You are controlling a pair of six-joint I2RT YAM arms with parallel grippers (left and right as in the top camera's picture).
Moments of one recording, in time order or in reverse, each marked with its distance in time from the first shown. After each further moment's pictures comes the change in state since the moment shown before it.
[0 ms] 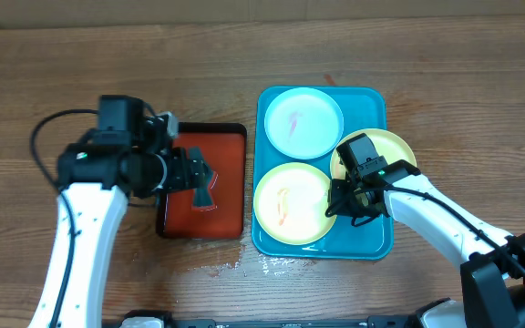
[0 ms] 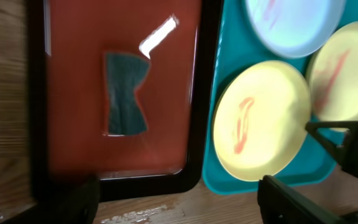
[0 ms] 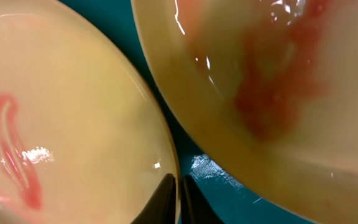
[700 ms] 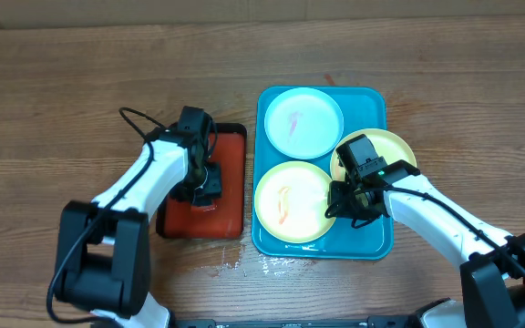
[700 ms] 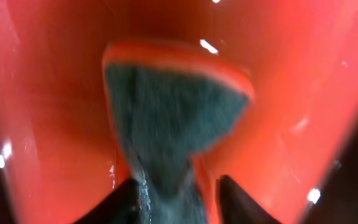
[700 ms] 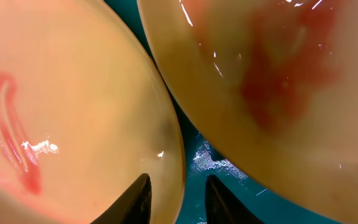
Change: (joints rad) left arm -0.149 0.430 -0.108 0.263 -0.287 -0.104; right arm 0.000 0.000 -0.002 -0.020 -0.027 -0.028
